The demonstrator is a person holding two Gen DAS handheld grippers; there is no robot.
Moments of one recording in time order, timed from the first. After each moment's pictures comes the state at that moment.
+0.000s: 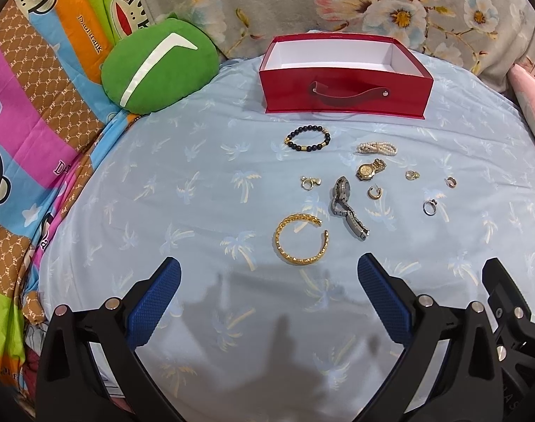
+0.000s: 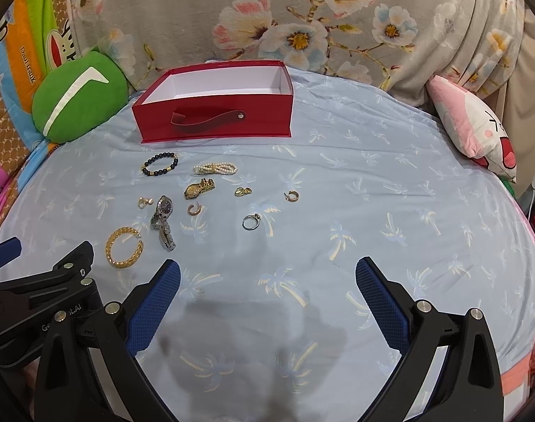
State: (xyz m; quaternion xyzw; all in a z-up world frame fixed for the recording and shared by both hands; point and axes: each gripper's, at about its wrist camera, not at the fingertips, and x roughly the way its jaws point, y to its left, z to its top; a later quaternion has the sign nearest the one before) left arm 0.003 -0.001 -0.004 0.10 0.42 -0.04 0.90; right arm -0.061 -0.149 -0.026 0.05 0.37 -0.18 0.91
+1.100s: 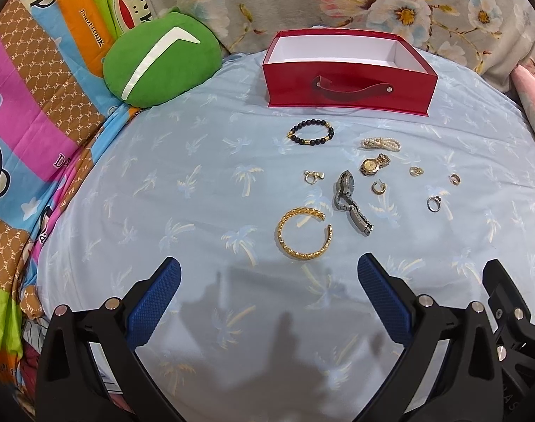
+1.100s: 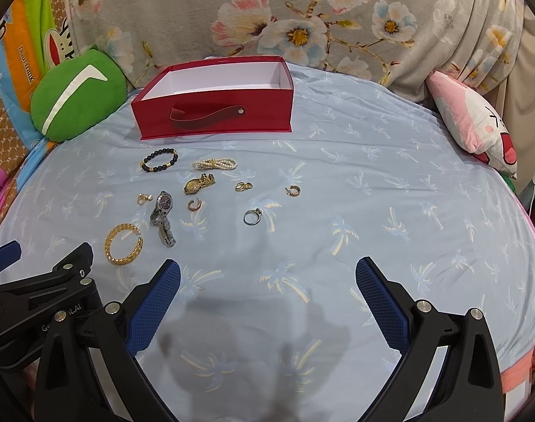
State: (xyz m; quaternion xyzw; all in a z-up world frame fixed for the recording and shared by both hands) left arm 0.004 -0.001 -0.011 0.10 0.42 -0.03 0.90; right arm -0.060 -0.150 -0.031 0.06 0.37 -0.18 0.91
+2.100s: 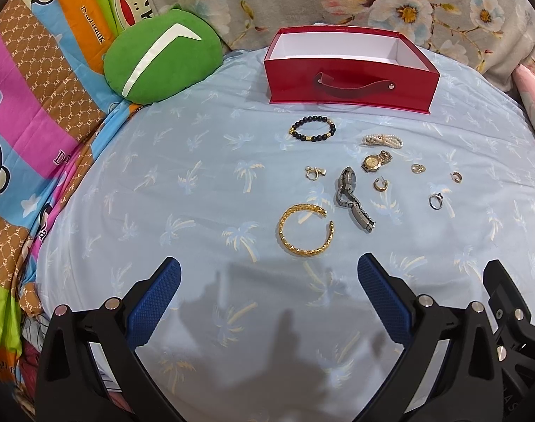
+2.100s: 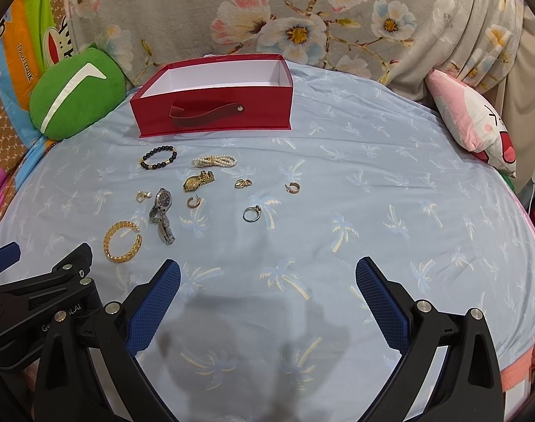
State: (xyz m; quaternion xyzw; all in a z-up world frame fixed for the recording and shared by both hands) left arm 0.001 0.005 -0.013 0.10 0.42 -0.03 0.90; right arm -0.060 -0.149 -0.031 0.06 0.37 -0.18 0.91
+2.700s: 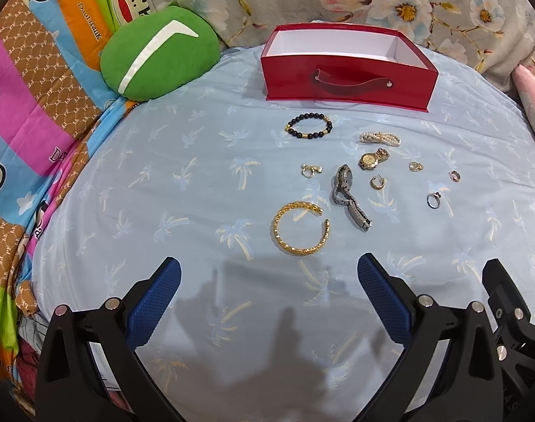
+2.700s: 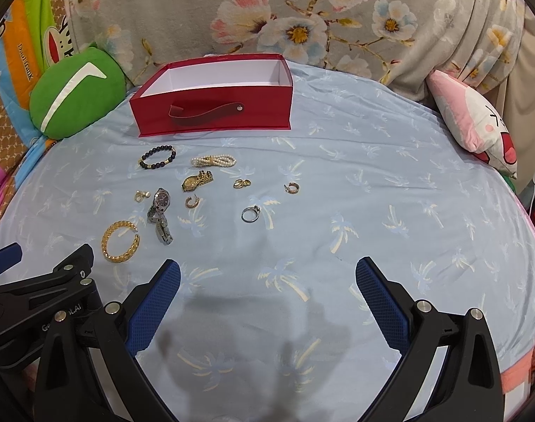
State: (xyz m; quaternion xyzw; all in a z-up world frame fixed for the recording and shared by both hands) left arm 0.004 0.003 -0.022 0.10 0.43 -0.04 0.90; right arm -0.058 -0.151 -0.038 0.06 0.37 -0.17 0.91
